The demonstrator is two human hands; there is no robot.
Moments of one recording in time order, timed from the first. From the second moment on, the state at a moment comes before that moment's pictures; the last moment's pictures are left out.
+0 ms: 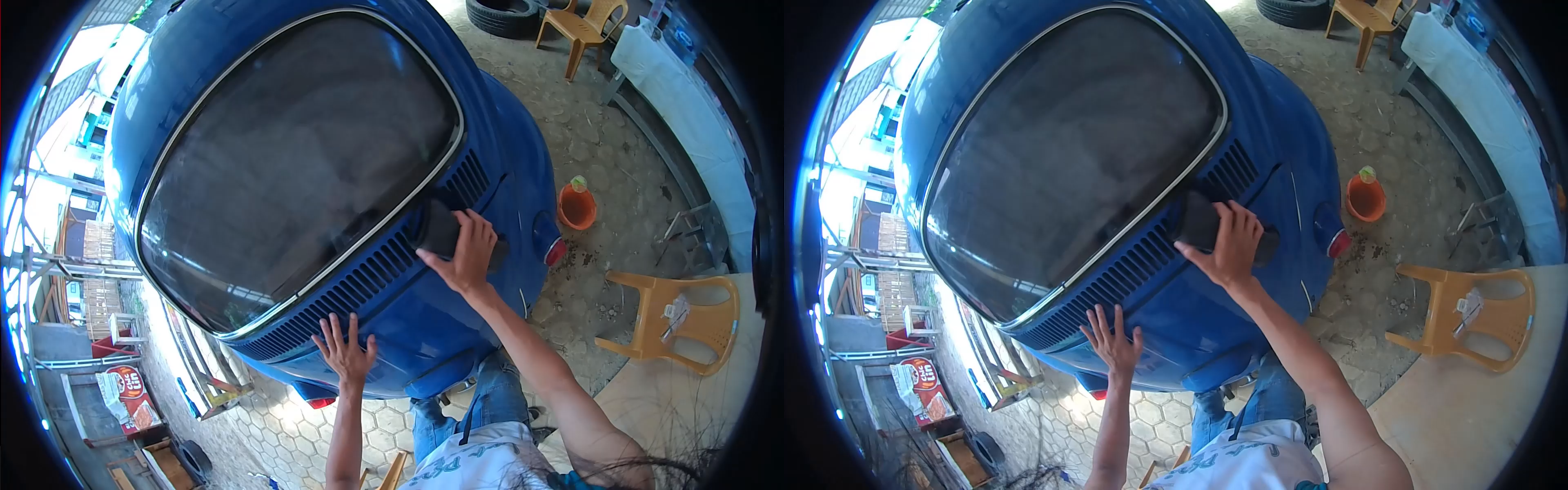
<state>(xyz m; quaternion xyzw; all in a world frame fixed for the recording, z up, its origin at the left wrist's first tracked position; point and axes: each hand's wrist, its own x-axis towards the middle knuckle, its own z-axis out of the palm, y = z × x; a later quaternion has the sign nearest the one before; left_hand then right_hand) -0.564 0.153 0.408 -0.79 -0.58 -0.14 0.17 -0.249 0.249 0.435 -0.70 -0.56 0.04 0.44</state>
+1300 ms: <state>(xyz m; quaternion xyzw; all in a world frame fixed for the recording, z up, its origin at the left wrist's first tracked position) -0.628 0.268 0.496 -0.54 -0.74 -0.40 0.09 -0.569 0.516 0.682 -0.49 -0.68 -0.23 0.49</state>
